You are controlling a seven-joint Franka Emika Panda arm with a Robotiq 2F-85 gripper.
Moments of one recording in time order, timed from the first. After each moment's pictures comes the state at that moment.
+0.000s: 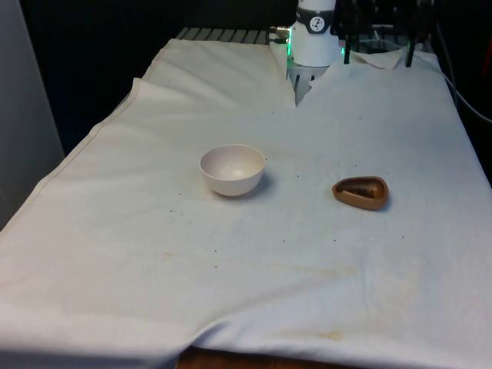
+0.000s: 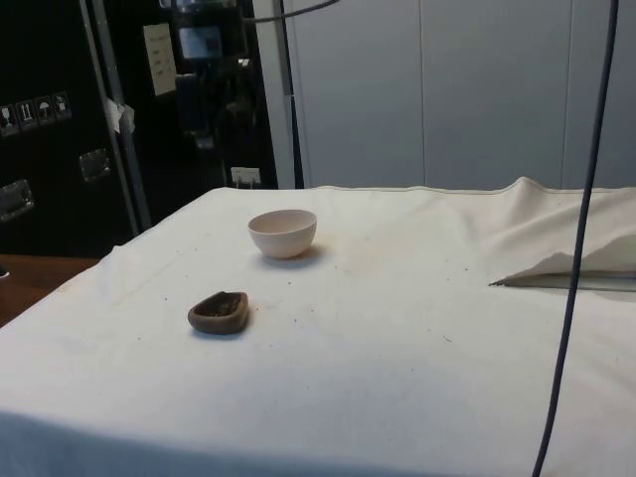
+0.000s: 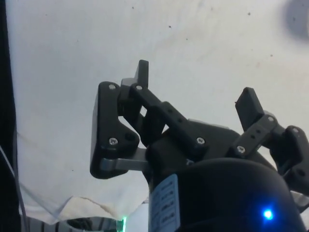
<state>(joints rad) 0.07 0.16 0.12 -2.02 -0.04 2.17 0.23</state>
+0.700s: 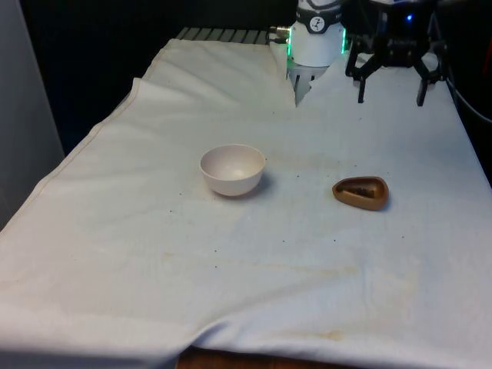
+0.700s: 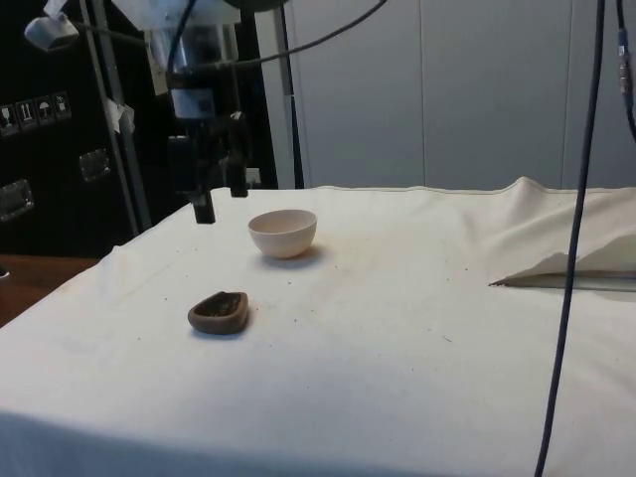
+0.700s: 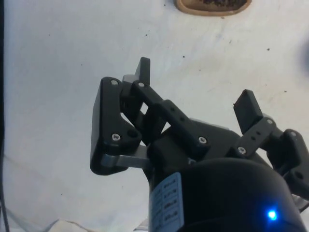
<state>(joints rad) 0.07 0.26 0.17 -2.03 -0.09 2.30 0.28</state>
